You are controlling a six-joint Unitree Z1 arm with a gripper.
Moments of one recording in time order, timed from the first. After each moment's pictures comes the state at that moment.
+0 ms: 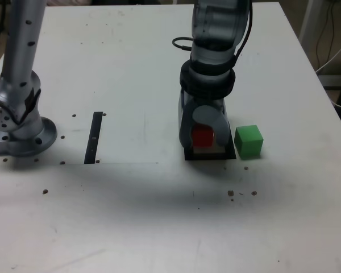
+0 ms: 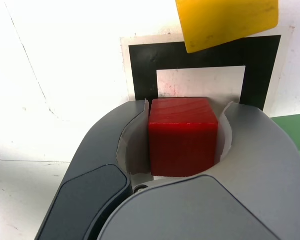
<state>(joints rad) -0.12 2.02 -1.39 1.04 0.05 -0.10</state>
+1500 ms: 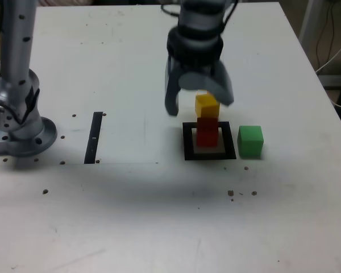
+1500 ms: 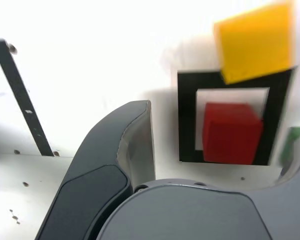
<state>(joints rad) -0.05 1.94 -1.48 1.25 0.11 -0.03</state>
